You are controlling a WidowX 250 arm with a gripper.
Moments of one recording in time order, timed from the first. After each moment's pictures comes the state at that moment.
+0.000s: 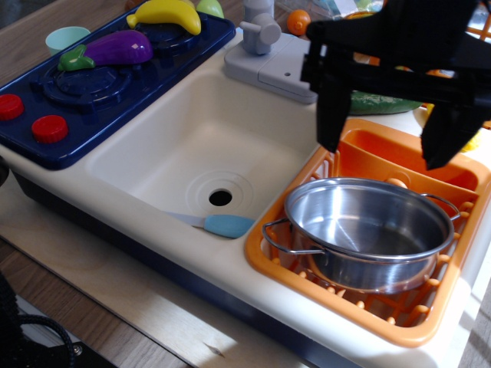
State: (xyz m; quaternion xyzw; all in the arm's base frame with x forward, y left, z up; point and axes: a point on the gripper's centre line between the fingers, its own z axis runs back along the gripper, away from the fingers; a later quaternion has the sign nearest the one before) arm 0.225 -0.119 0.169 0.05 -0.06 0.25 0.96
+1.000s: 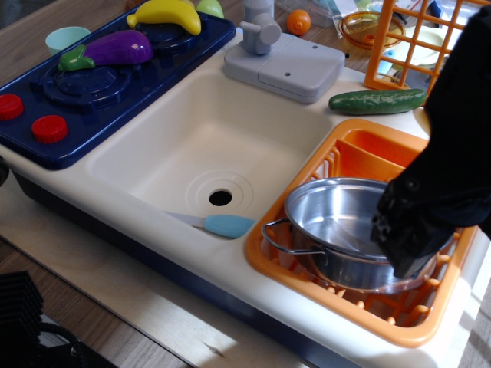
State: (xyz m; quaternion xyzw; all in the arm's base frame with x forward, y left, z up) arm 0.186 -0.157 0.155 0.02 -0.08 0.50 0.86
